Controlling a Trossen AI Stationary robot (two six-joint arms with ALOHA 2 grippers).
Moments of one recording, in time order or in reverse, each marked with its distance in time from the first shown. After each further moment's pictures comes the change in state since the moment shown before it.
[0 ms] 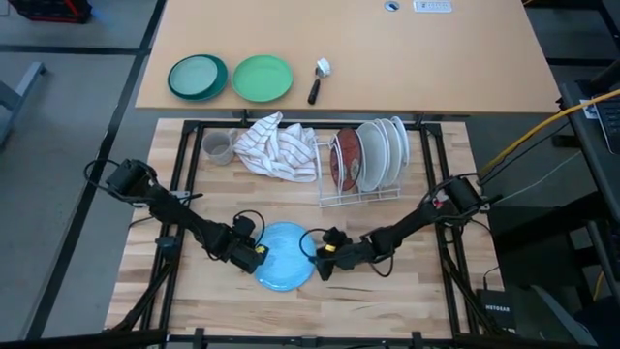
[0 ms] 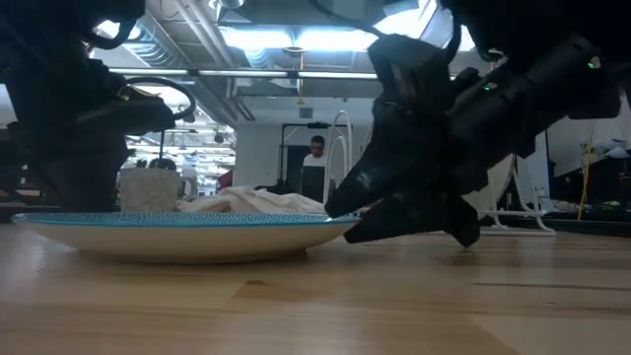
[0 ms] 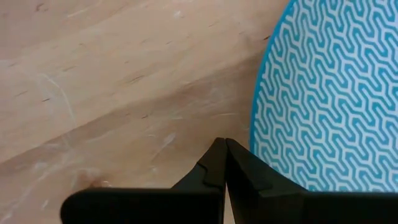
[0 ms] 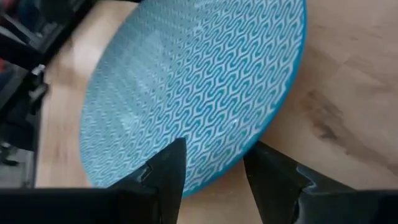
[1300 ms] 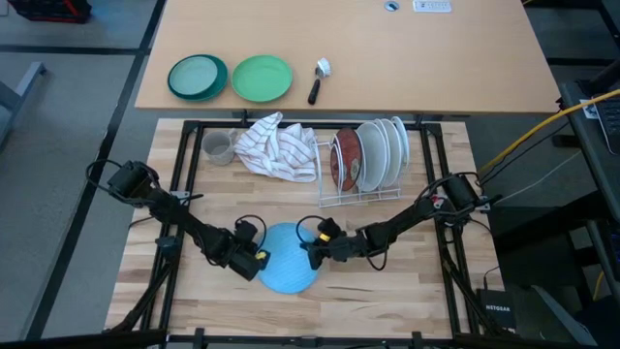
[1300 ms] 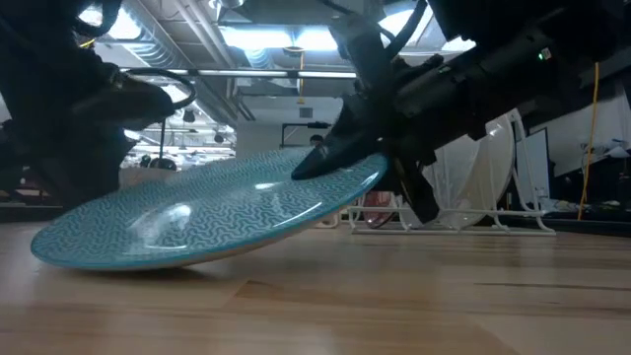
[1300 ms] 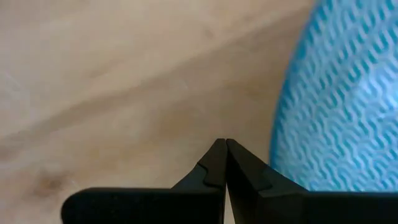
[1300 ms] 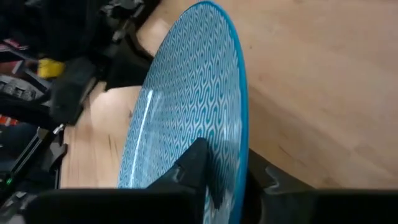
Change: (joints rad) left arm -0.024 0.001 0.020 0.031 -0.065 0.000; right arm -0.055 0.014 0.055 0.054 0.077 0.011
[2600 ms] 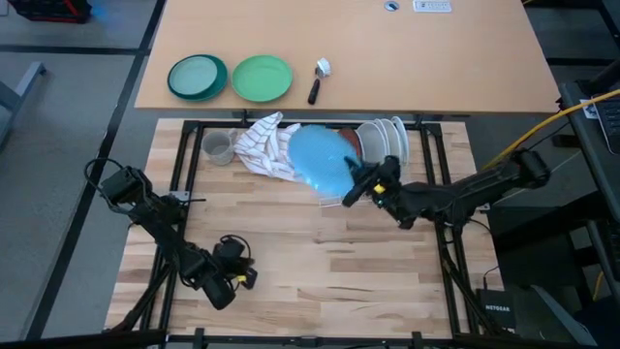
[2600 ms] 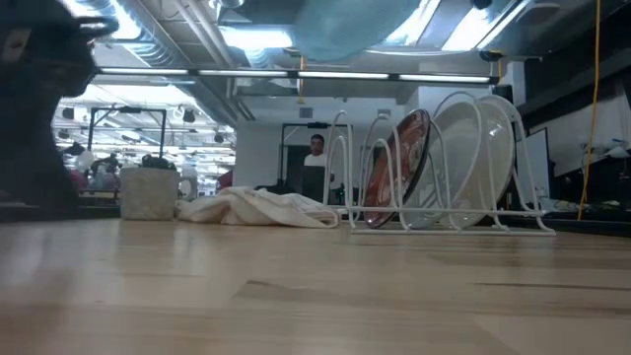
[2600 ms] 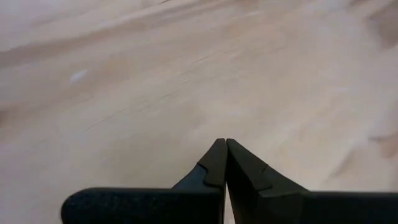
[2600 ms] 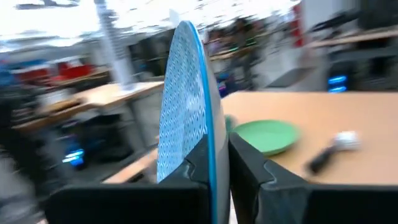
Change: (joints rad) left arm -0.287 0.000 -0.048 0.125 -0.272 -0.189; right arm -0.034 -0.707 -0.003 -0.050 0.675 -0.892
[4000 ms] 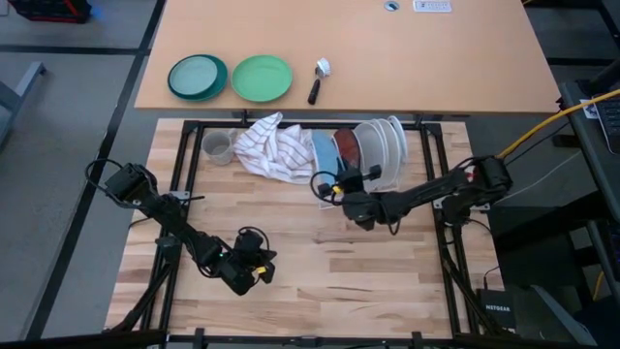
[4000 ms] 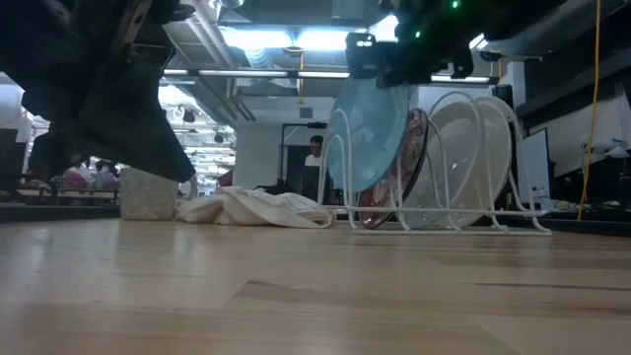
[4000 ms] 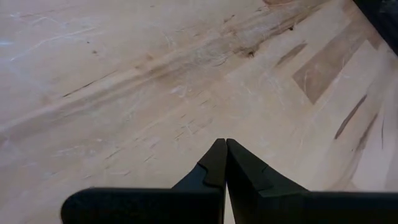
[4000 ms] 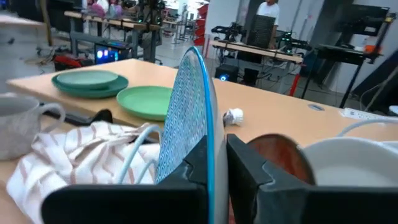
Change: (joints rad) left arm 0.168 0.000 0.000 0.324 -0.055 0.359; right arm -0.133 0.378 0.001 -0.007 0.281 0.000
